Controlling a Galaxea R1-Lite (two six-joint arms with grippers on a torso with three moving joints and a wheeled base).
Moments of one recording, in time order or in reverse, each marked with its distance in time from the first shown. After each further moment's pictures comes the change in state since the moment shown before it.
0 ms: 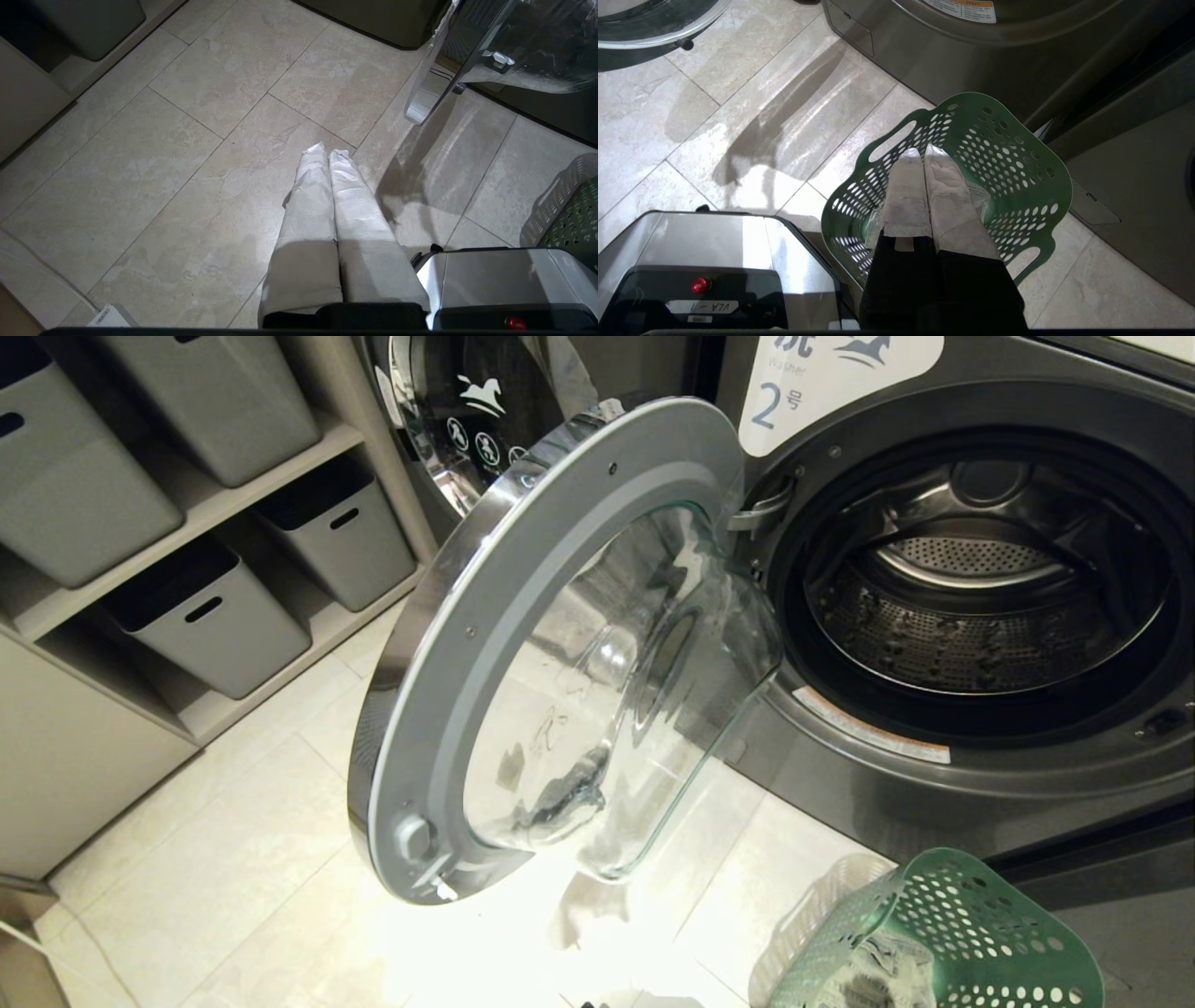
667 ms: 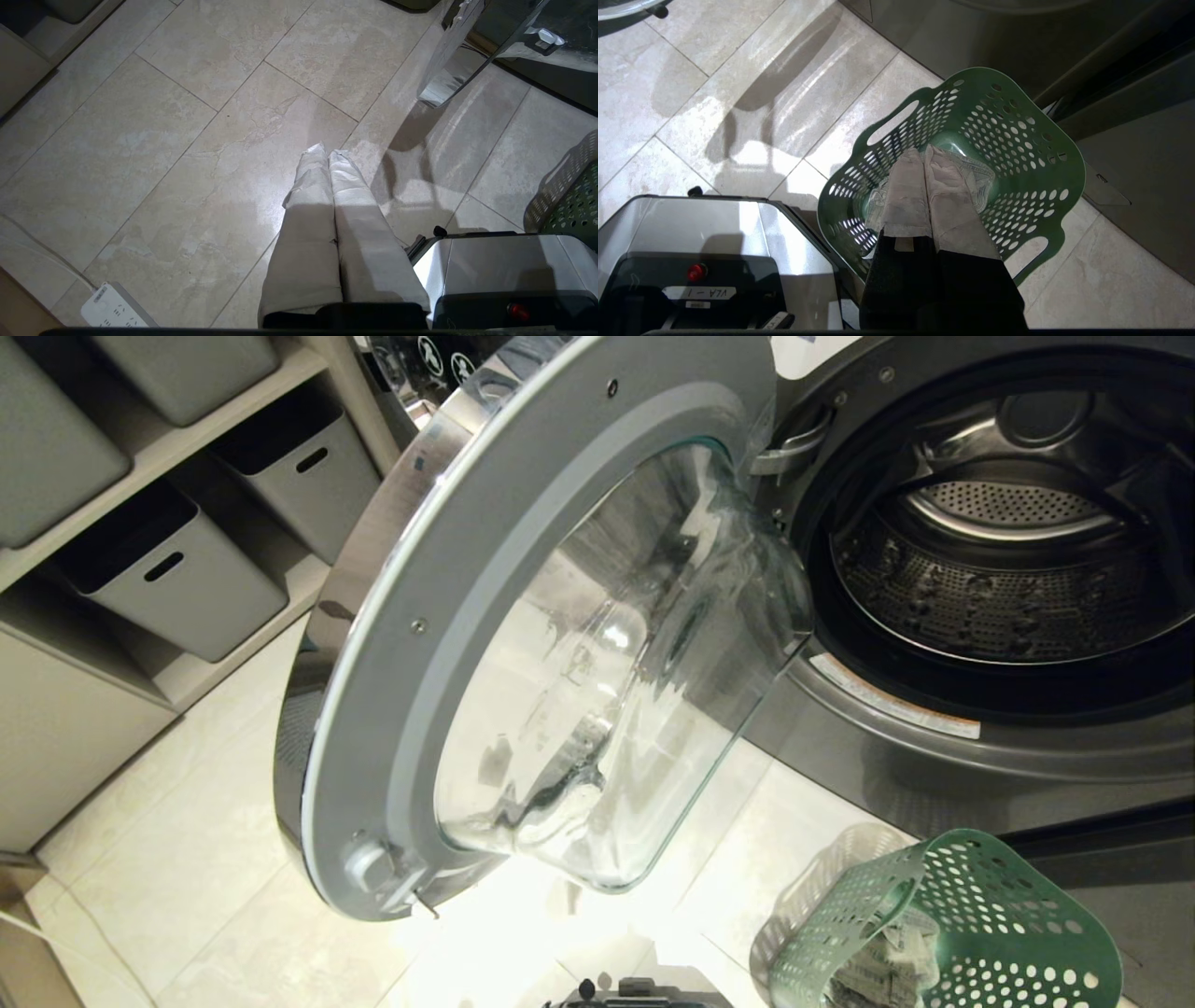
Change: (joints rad) left arm 0.000 0.000 0.000 -0.001 0.001 -0.003; right arm 0.000 0.000 0.000 0.000 0.000 -0.001
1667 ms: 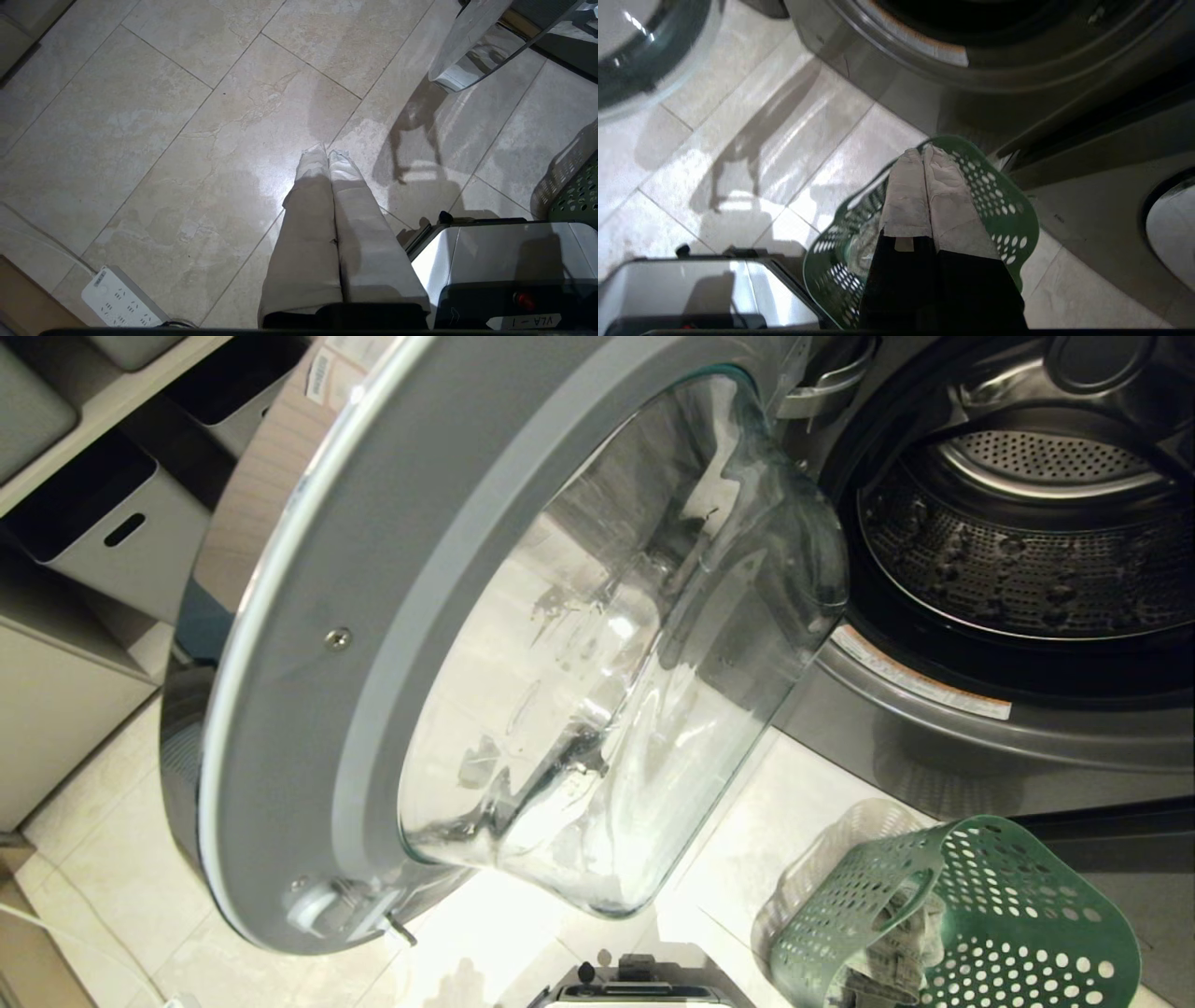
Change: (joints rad) left arm 0.000 0.000 0.000 0.001 -0.003 0.007; right arm -0.005 0.151 -0.390 0.060 -0.066 -0.012
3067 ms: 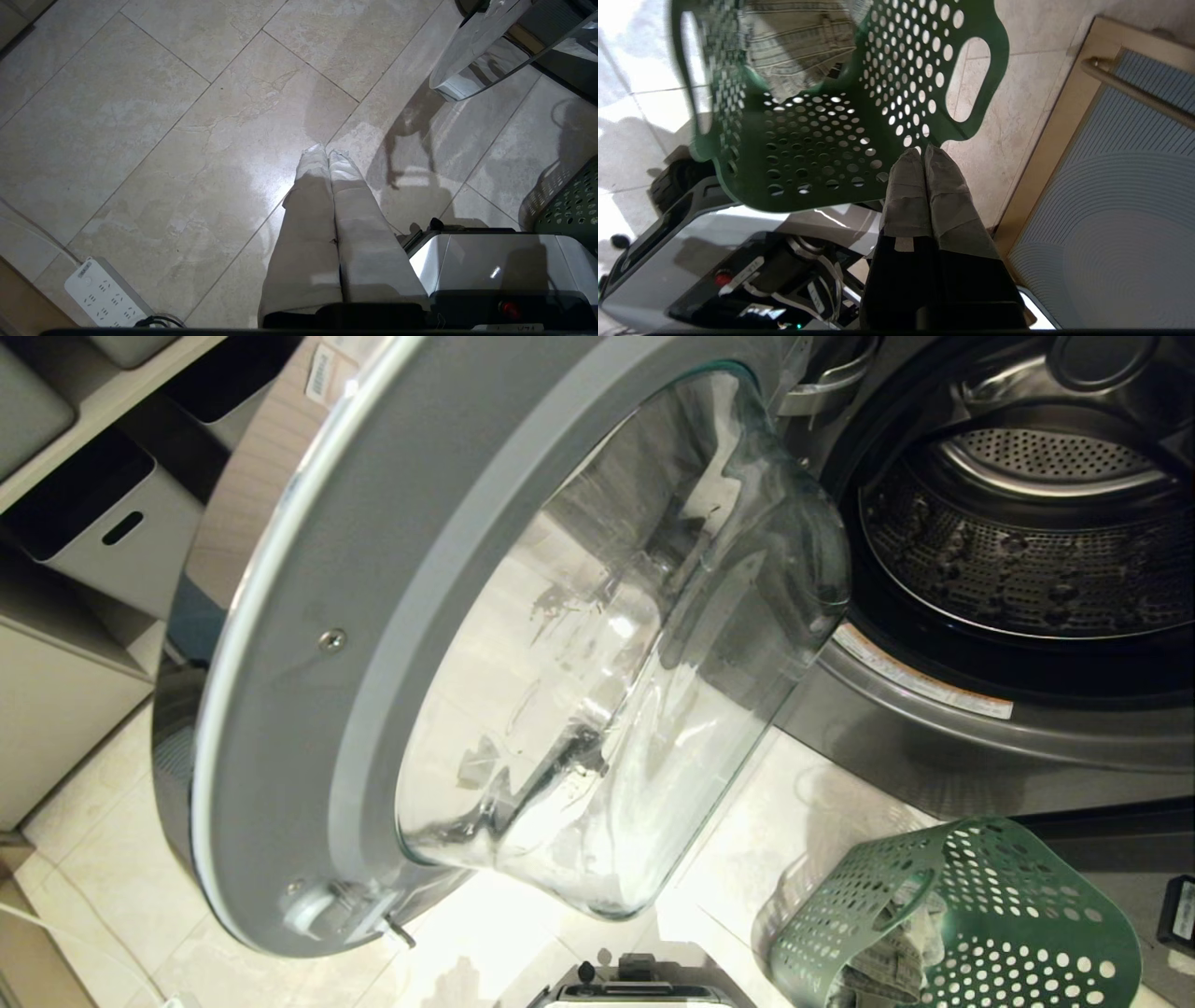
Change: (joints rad) left arm 0.000 0.000 0.000 -0.001 0.018 -0.058; right arm -0.282 1.230 -0.176 0.040 -0.112 0.461
